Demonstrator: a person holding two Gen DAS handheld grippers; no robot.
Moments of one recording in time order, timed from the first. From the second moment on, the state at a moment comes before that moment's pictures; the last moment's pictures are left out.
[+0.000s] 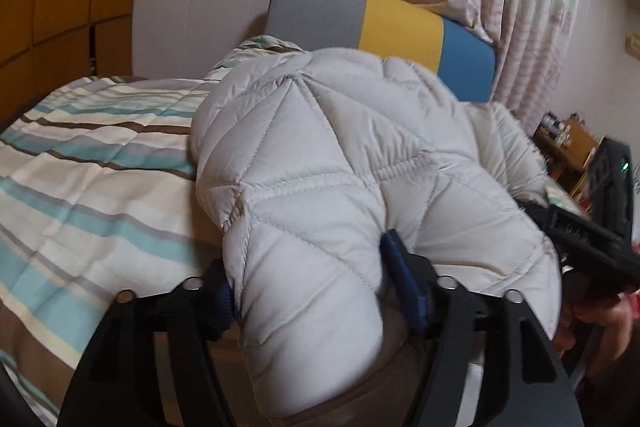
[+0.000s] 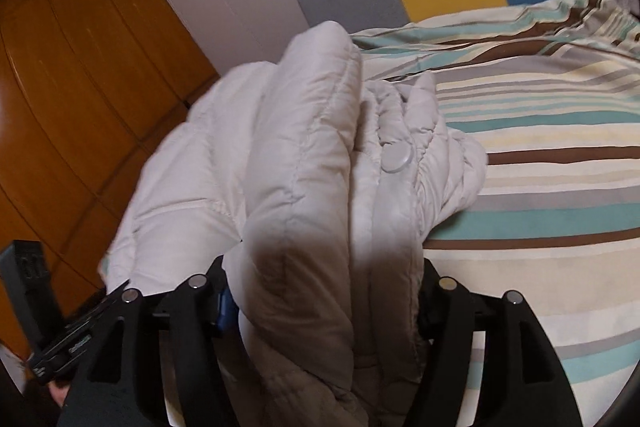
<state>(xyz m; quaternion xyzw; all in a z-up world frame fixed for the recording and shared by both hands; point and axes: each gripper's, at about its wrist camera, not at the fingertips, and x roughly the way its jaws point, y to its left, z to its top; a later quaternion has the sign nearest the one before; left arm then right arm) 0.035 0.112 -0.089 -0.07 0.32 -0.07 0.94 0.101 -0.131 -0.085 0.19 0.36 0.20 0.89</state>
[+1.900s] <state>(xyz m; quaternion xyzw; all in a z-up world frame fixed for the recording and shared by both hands) 0.206 0.080 -0.102 -0.06 0.39 0.04 0.92 0.216 -0.068 -0.101 0.05 0.39 0.09 0.91</state>
